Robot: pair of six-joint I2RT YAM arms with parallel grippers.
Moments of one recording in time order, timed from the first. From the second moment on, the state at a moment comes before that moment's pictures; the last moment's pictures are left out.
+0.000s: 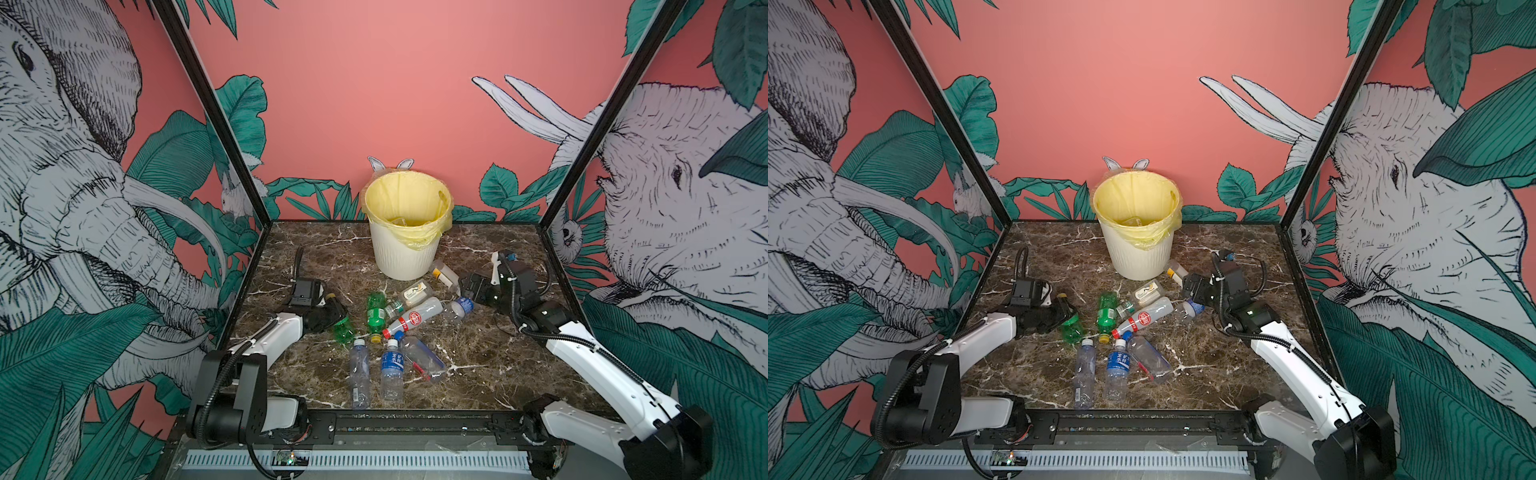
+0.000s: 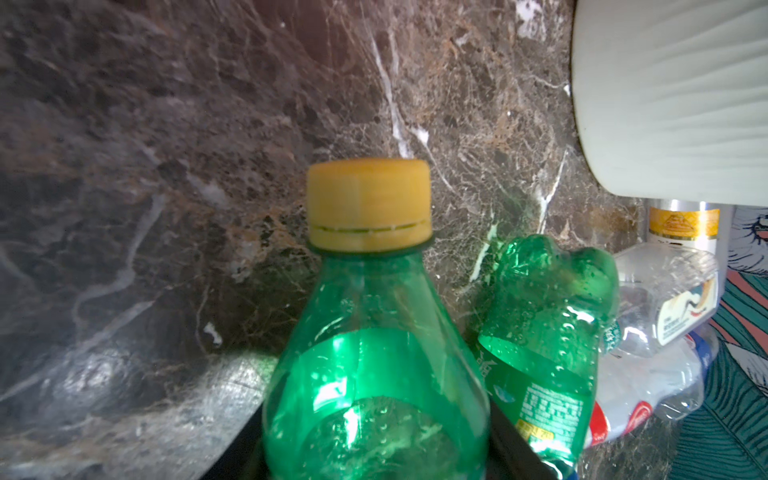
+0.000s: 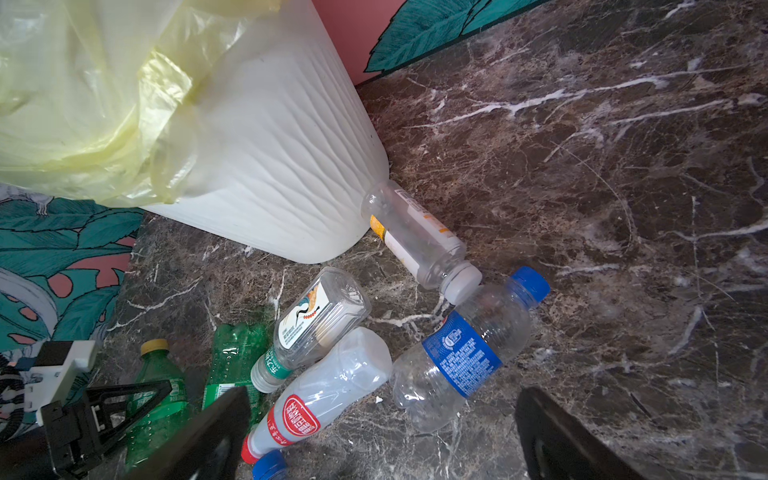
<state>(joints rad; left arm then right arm) -0.15 1.32 0.63 -0.31 0.30 -0.64 0.45 1.07 0.87 -0.42 0.07 0.60</state>
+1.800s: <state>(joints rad) -0.15 0.98 0.74 -0.23 0.45 -0.59 0.43 1.08 0.84 -0.43 0.05 0.65</state>
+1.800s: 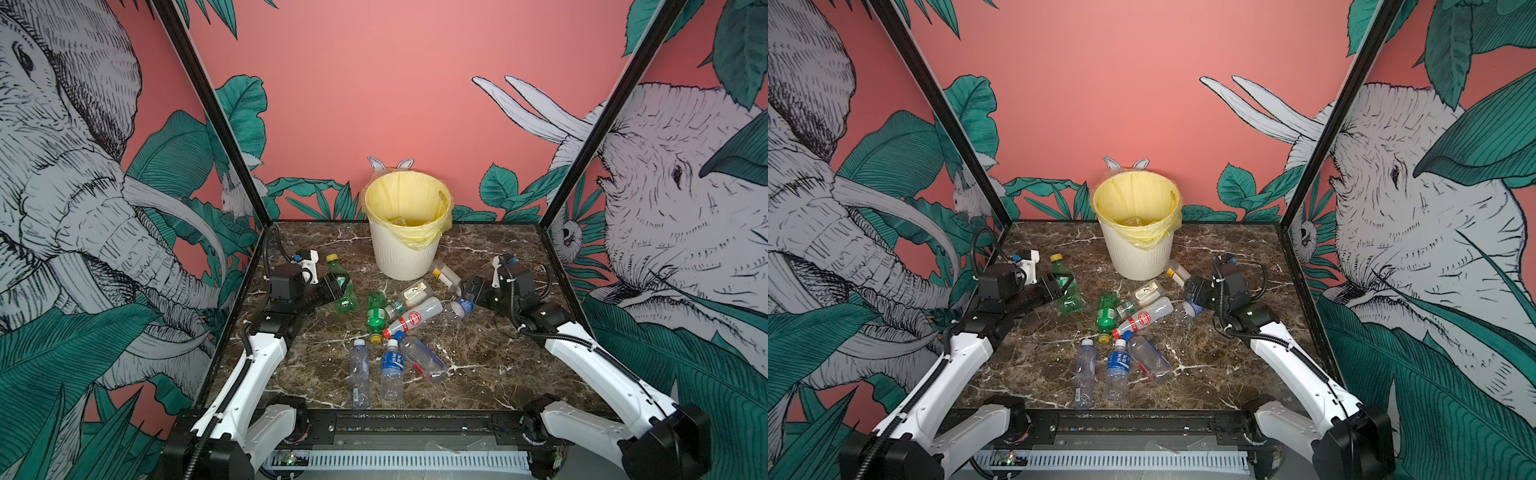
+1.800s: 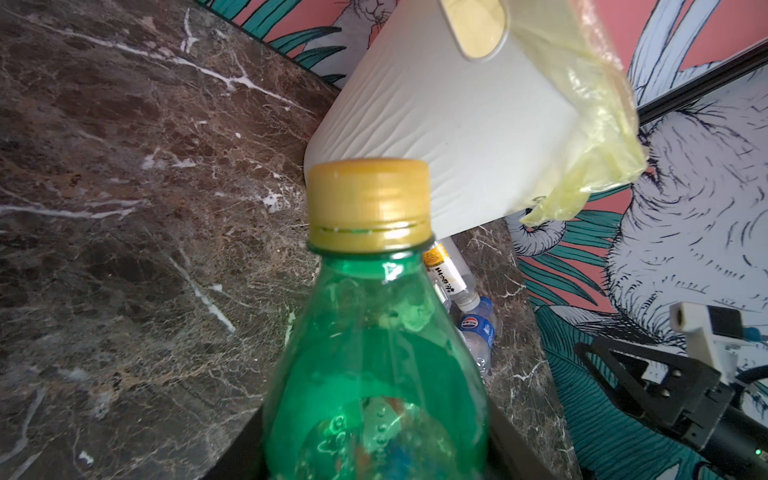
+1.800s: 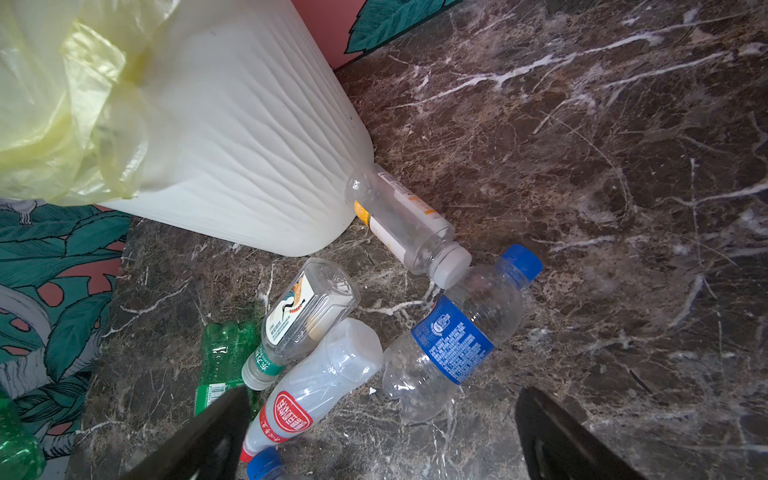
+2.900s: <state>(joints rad) -0.15 0.98 1.02 -0.23 0.48 -0.62 0.42 1.09 0.84 -0.42 0.02 0.66</state>
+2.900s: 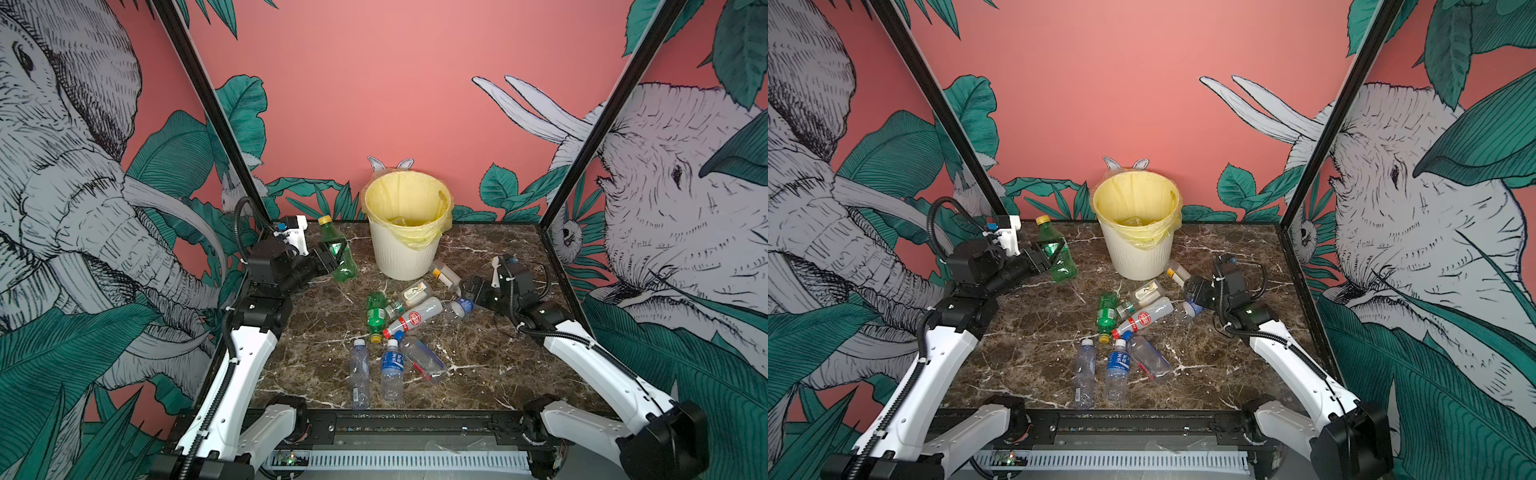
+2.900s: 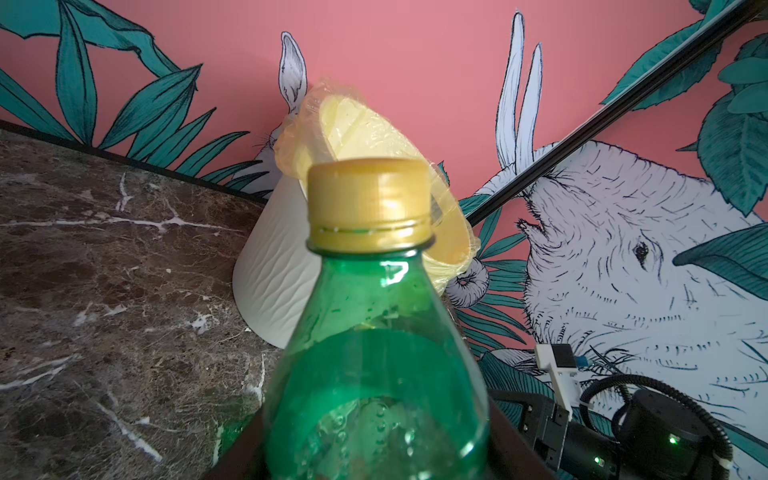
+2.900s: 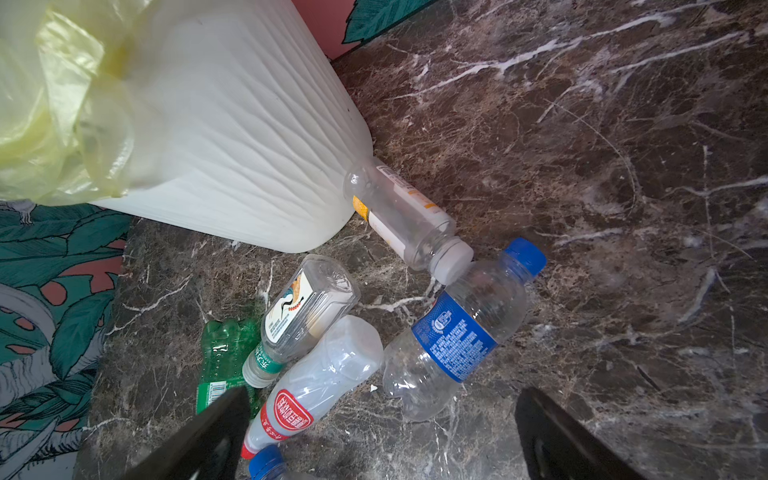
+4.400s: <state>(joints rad) -0.35 1.39 1.78 -0.44 0.40 -0.45 0.39 1.07 0.81 -0.49 0.05 0.68</state>
